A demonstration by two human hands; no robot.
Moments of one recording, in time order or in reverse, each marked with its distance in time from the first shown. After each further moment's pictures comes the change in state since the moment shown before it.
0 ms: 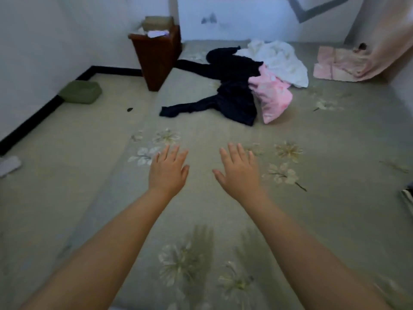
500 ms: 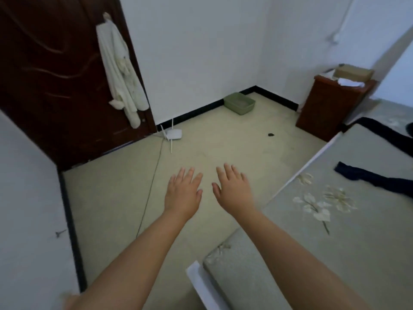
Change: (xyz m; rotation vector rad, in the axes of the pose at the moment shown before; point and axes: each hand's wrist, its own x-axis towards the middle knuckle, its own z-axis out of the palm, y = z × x) left_hand -0.238 -0.450 -0.091 0.040 0.046 -0.669; right_hand 0.036 -0.559 0.073 0.059 -0.157 -0.705
